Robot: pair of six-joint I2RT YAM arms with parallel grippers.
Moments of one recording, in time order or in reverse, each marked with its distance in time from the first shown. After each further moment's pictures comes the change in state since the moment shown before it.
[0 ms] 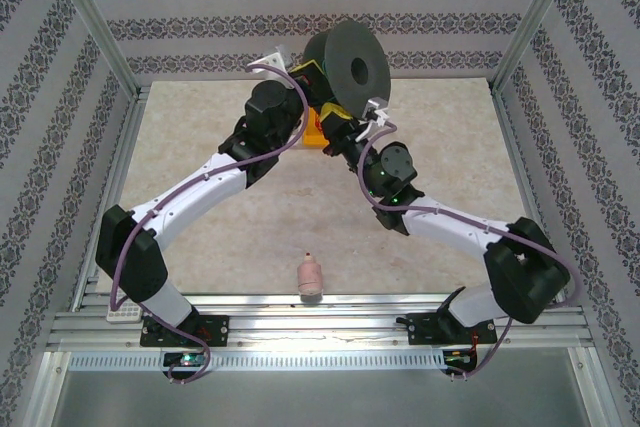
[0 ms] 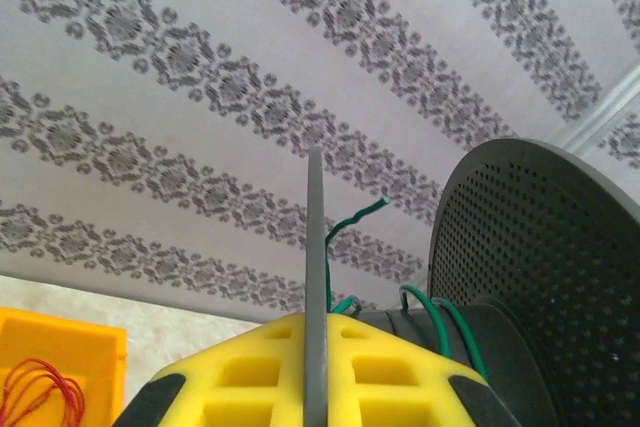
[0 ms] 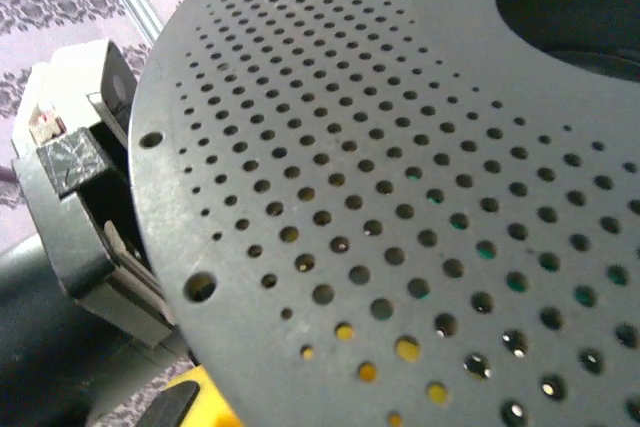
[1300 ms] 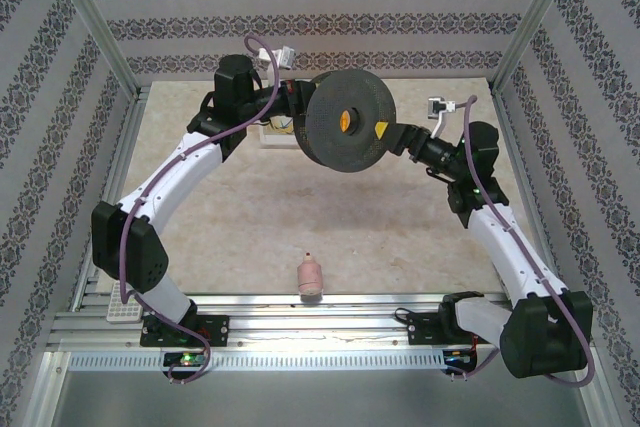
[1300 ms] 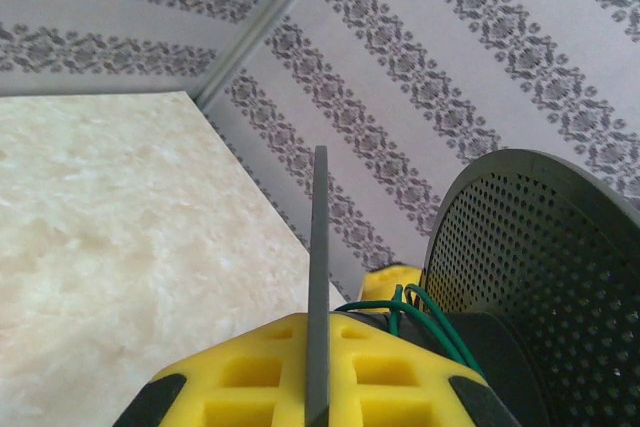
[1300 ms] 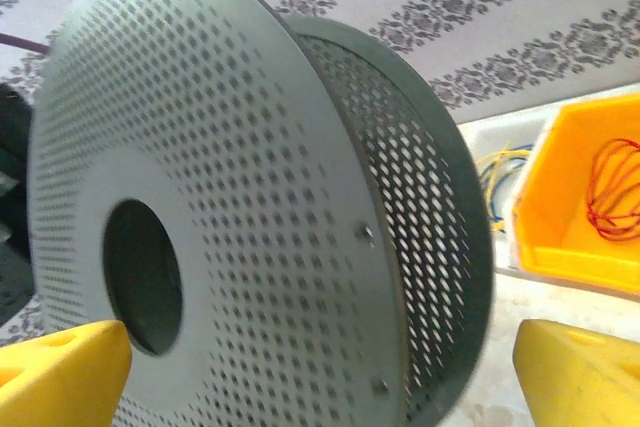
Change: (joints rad) left arm 0.251 0.028 0.086 -0.283 0.984 0.005; right arm -0.597 -0.291 0.002 -0.657 -0.890 0.207
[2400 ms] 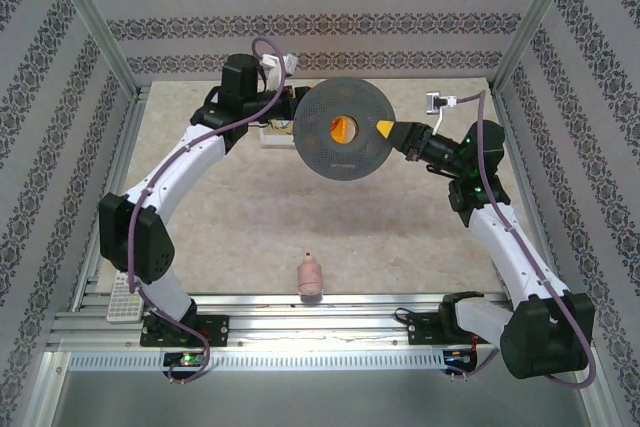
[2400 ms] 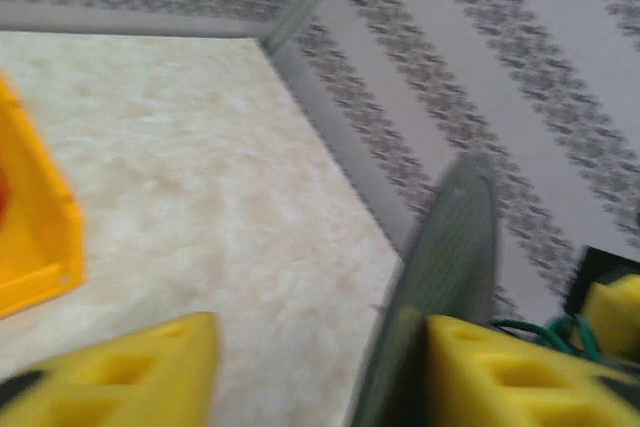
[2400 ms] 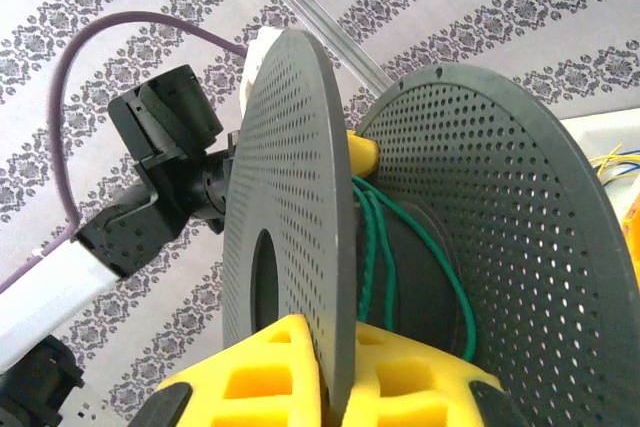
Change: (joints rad) left arm 0.027 0.048 0.076 -0.254 -0.097 0.136; right arm 0.009 -0.007 0.011 0.107 -0.134 0.101
